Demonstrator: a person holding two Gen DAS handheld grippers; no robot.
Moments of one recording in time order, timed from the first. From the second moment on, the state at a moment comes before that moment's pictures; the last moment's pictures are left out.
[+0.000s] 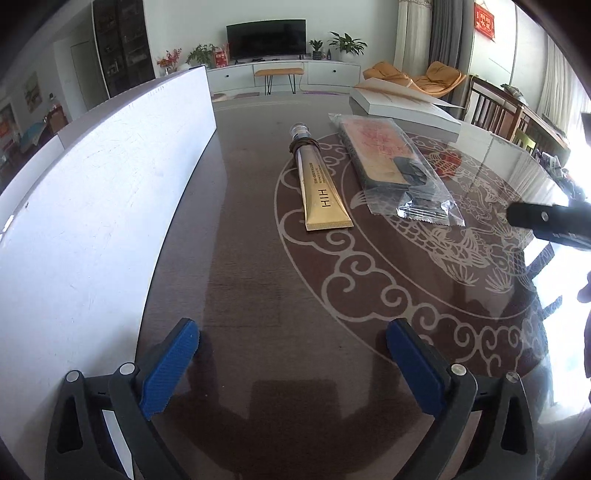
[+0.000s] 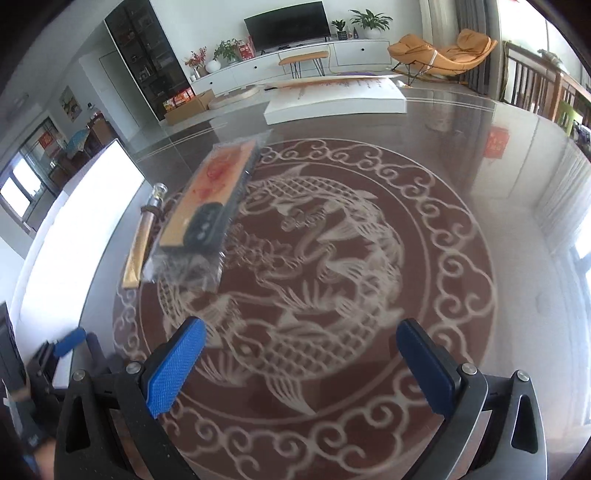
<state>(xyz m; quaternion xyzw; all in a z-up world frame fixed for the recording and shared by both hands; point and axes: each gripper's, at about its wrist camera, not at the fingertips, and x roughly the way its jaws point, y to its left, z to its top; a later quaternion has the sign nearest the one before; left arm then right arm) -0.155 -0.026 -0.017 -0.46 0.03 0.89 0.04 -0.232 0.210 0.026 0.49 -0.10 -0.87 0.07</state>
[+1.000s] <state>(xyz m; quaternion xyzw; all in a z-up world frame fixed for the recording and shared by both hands) -0.159 -0.027 -0.017 -0.46 0.03 0.89 0.04 -0.147 0.228 0.007 0.45 0.03 -0.89 0.04</state>
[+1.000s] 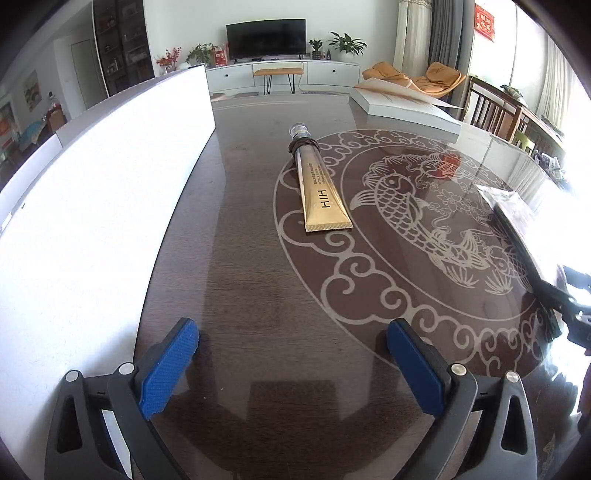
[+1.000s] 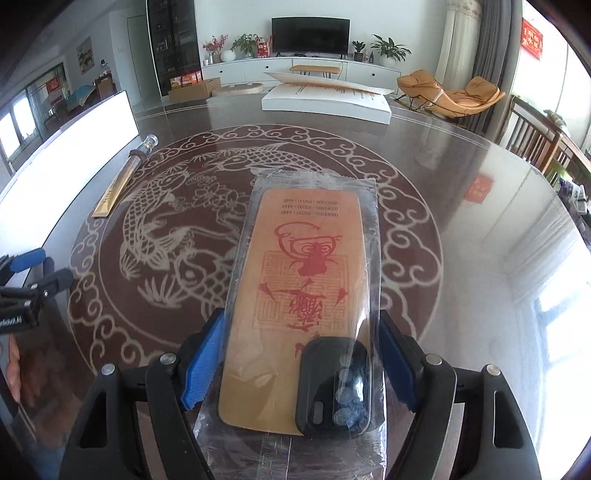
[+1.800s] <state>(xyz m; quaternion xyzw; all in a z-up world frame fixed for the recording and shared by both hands) -0.305 -0.005 -0.009 -0.47 0.01 0.88 0.00 -0.125 0.246 0.003 0.45 0.01 -0.89 0.02</state>
